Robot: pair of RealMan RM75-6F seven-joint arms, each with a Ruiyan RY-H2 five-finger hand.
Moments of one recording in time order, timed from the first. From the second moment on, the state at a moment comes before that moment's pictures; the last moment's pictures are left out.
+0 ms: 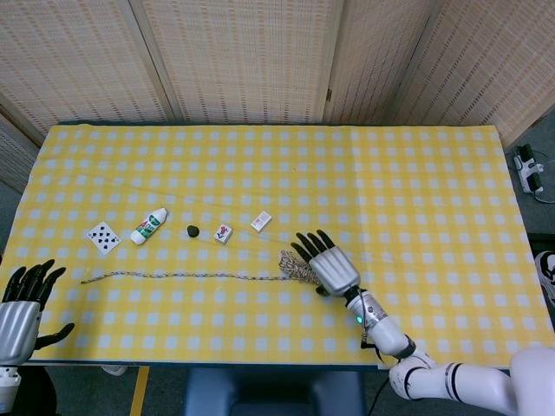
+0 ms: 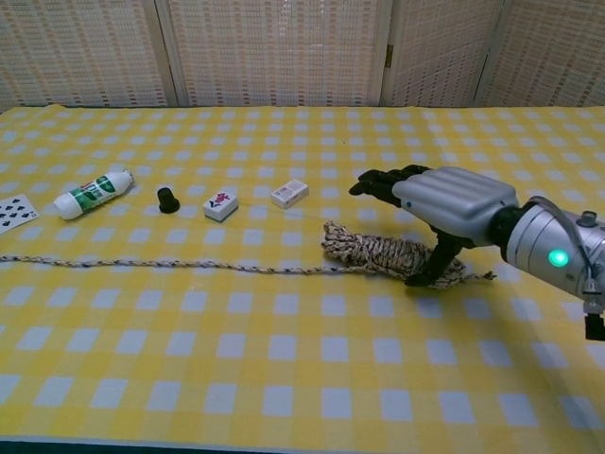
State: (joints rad) left arm -0.07 -1.13 -0.02 -1.60 1.55 1.52 0.08; right arm 0.65 -1.64 0.14 -1.42 -1.27 0.94 -0.50
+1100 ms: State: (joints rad) left arm -0.07 -1.15 -0.02 -1.58 1.53 1.50 0.06; right arm 0.70 -1.62 0.15 -1.36 -1.21 0.88 -0.33
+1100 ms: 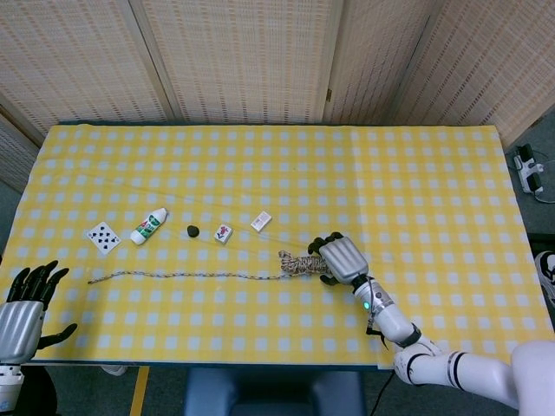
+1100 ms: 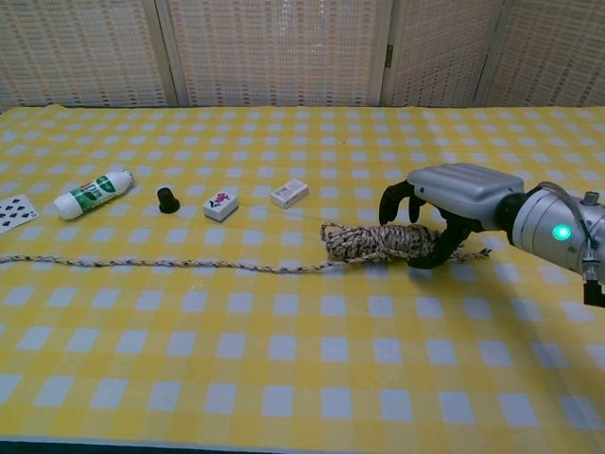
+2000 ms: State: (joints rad) left arm -0.10 -1.15 -0.03 -1.57 1.54 1.48 0.05; right arm 0.70 -1.64 0.13 -1.32 -1.26 0.91 -0.23
